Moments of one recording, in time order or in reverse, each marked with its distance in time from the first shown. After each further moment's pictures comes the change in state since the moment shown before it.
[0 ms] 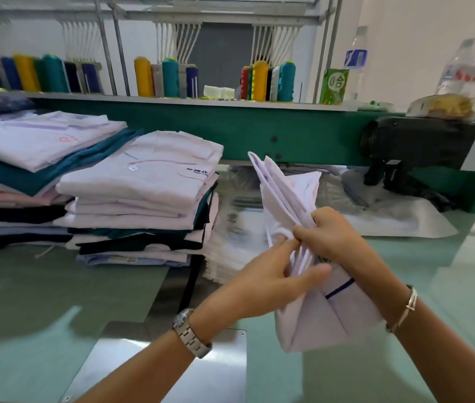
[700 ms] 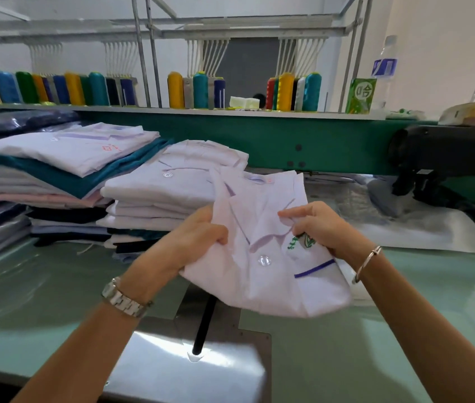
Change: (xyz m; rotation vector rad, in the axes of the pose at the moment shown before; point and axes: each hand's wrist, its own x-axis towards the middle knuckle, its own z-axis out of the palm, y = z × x) left_hand -0.048 -0.010 -0.126 -0.216 0.297 -0.306; right_hand 0.030 -0.036 0.021 0.455 -0.257 0.000
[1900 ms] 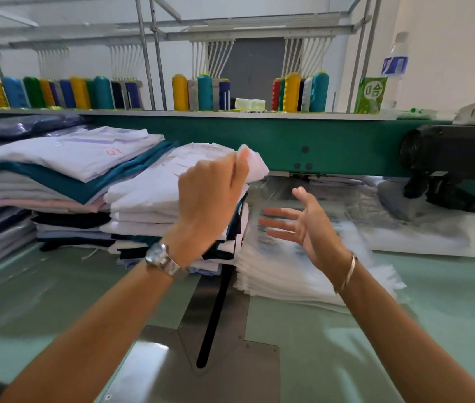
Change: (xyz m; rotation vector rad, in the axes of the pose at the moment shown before) left_hand 0.045 0.039 0.009 0.812 0.787 0.639; right_hand 0.013 -0.007 0.033 0.809 -0.001 -0.017
